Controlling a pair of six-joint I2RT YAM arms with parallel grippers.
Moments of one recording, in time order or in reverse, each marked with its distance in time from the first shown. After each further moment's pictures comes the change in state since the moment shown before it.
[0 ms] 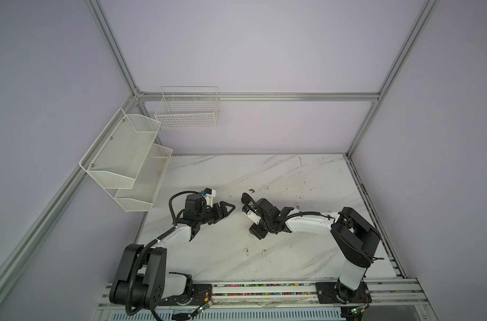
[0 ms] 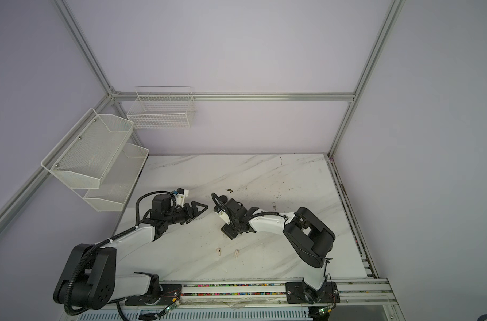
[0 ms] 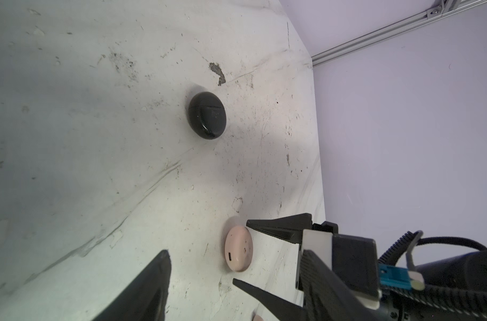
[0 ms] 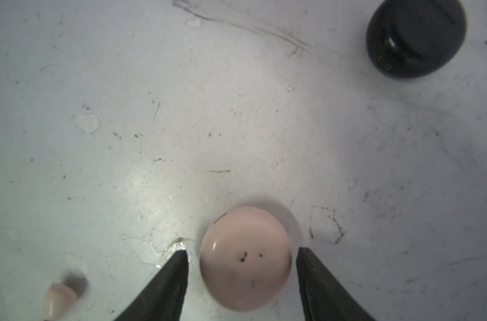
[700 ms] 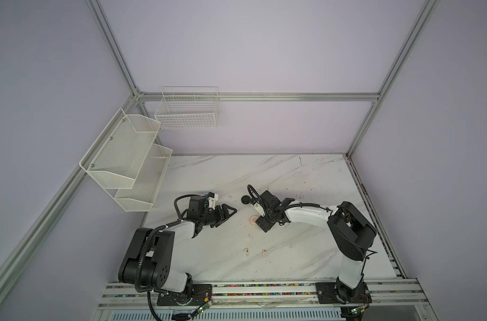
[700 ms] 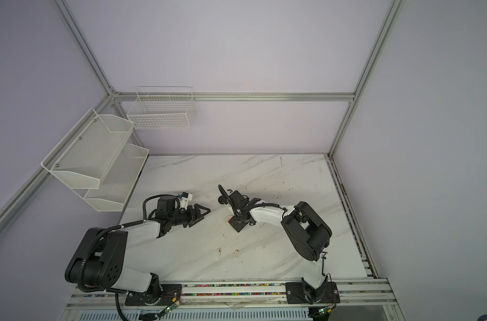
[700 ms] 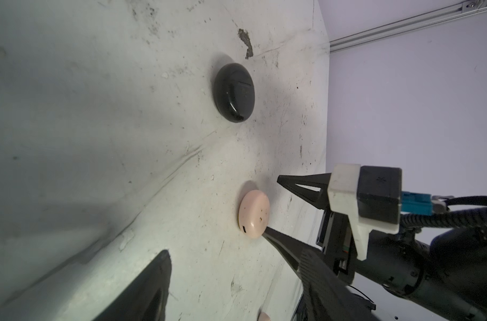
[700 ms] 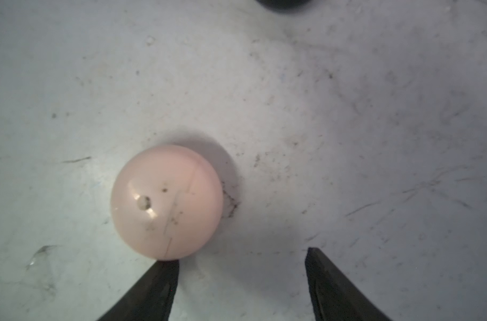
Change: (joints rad) left arm -0.005 0.144 0.000 0.054 0.041 -0.037; right arm -0.111 0.045 0.081 -0.137 0.125 0.027
